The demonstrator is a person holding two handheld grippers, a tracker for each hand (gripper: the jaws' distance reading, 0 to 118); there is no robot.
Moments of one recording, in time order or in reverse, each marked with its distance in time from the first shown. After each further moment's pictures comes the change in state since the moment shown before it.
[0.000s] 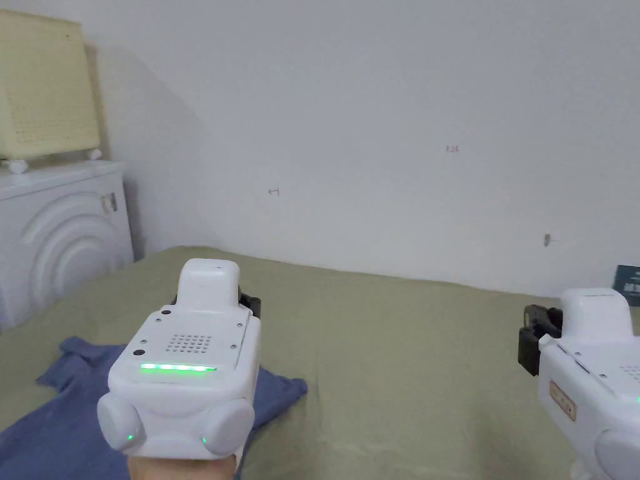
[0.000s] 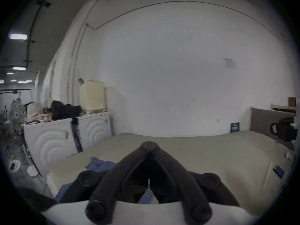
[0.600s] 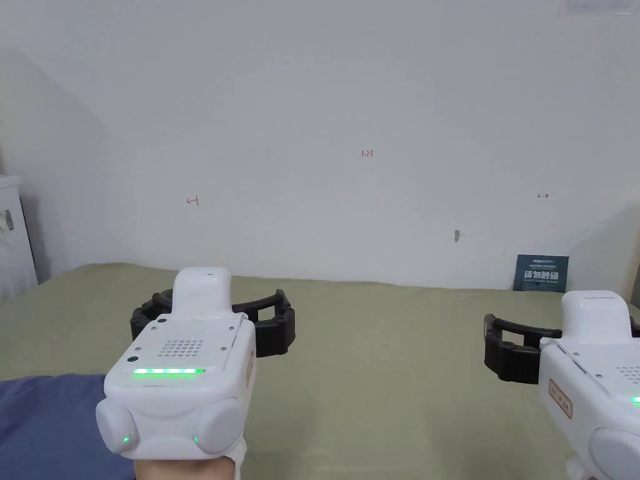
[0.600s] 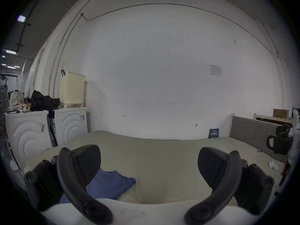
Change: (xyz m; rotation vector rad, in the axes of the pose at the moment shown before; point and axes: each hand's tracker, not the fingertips) left arm 0.096 -0.003 -0.020 0.004 -0.238 0.059; right arm 0.094 -0.022 0.038 0.017 -0.242 0.000
